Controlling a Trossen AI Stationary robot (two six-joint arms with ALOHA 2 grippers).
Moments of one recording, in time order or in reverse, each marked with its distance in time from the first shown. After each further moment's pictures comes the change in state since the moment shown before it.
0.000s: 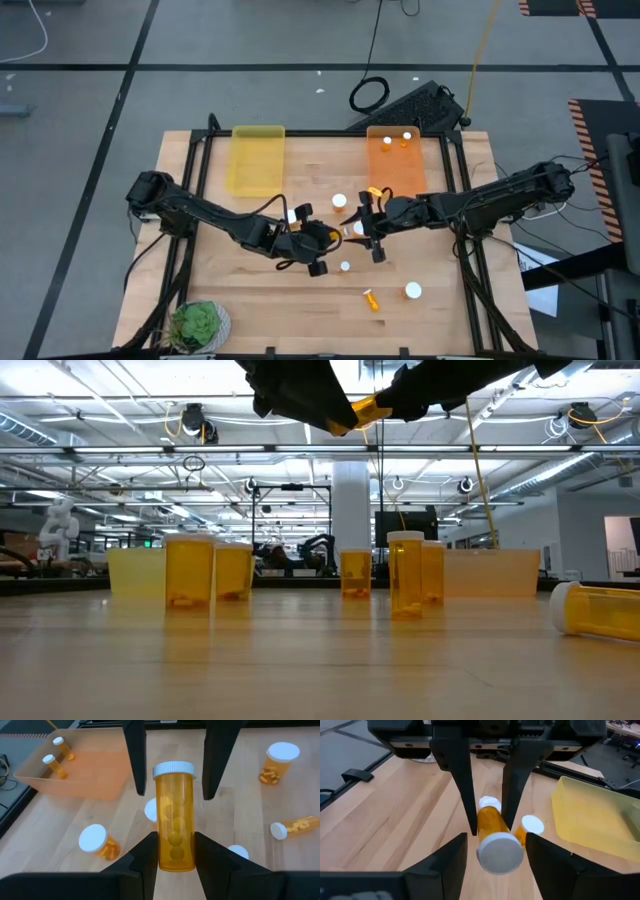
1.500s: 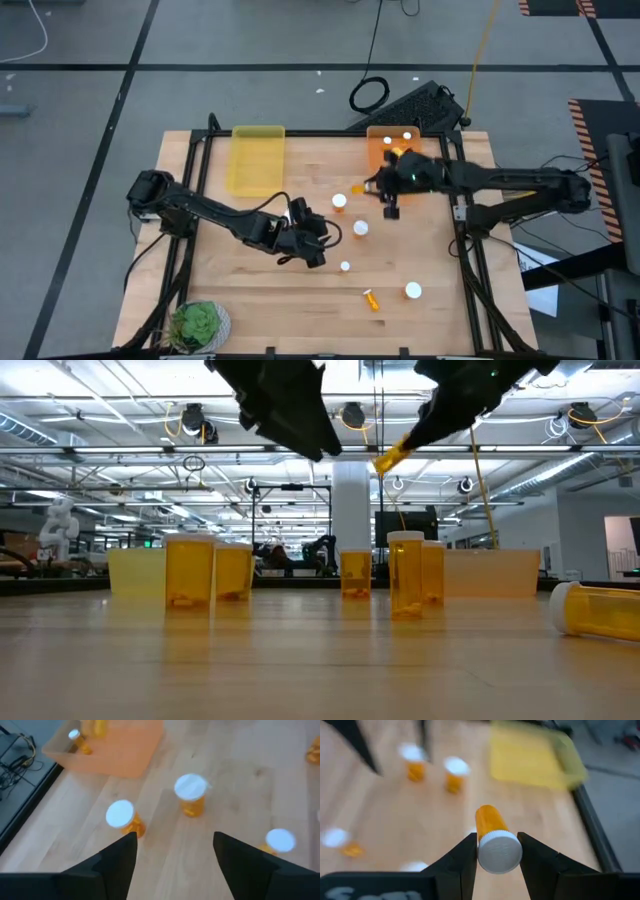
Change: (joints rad) left arm 0.032 0.000 -0.014 -0.109 -0.062 -0.059; right arm -0.331 -0.184 0.081 -0.460 -0.023 -0.059
